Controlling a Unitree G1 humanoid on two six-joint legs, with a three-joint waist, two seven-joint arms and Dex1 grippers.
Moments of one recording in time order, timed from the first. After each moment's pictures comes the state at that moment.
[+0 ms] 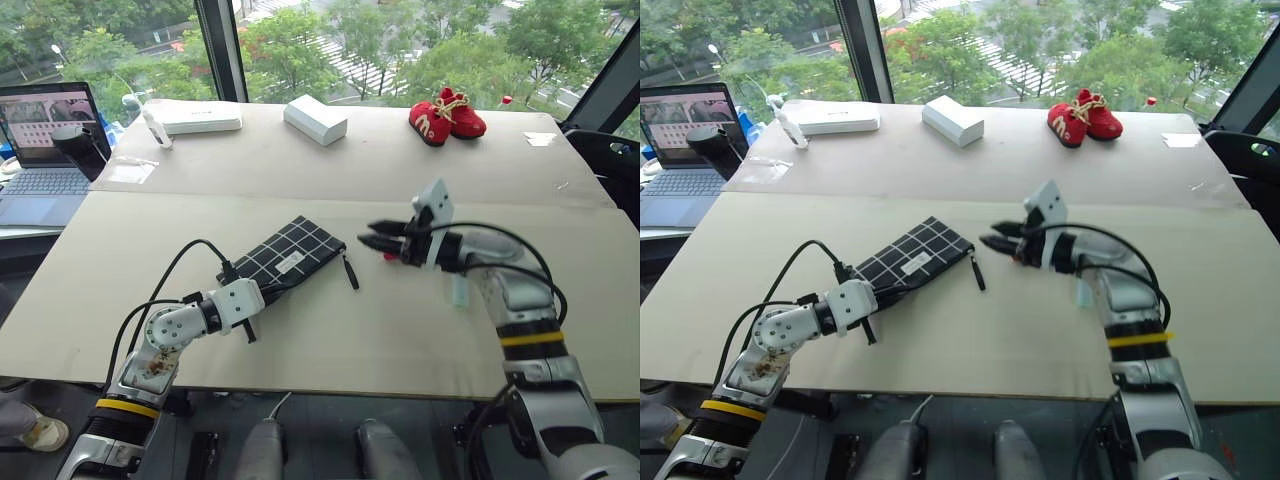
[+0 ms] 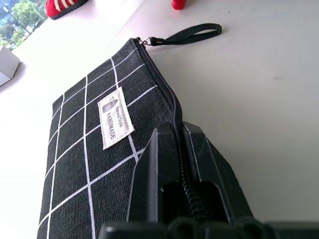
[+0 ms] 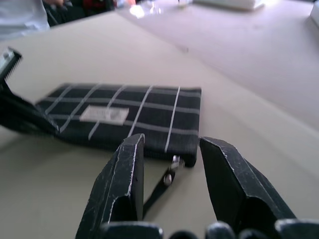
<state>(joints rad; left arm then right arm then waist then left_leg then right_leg) -0.22 0.57 -0.12 0.07 -0.01 -0.23 -0.79 -0.56 -0.45 0.12 0.13 0.22 0.48 0.89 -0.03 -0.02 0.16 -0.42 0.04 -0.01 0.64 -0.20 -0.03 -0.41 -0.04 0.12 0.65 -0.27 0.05</state>
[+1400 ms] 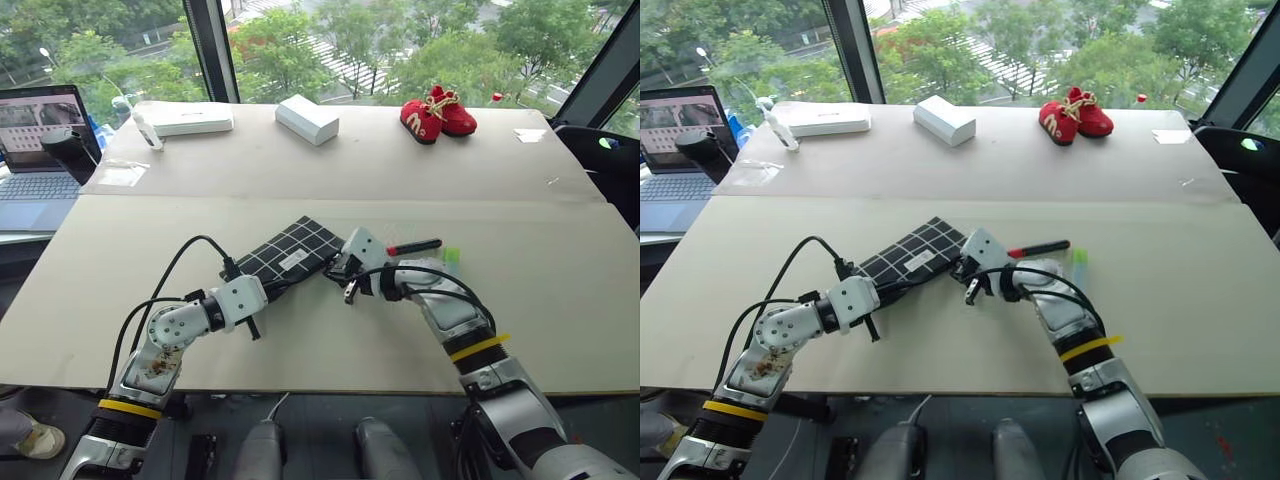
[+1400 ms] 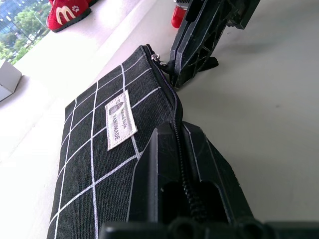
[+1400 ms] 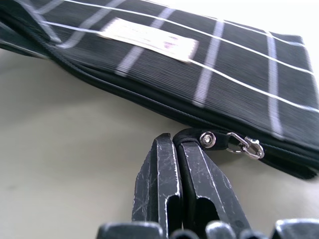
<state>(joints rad) -0.22 0.56 -0.12 0.01 -0.01 -0.20 -0.78 -0.65 -0.29 0.33 0.24 0.02 0.34 0.90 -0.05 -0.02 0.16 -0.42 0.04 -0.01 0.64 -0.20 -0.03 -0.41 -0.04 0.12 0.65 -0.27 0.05</state>
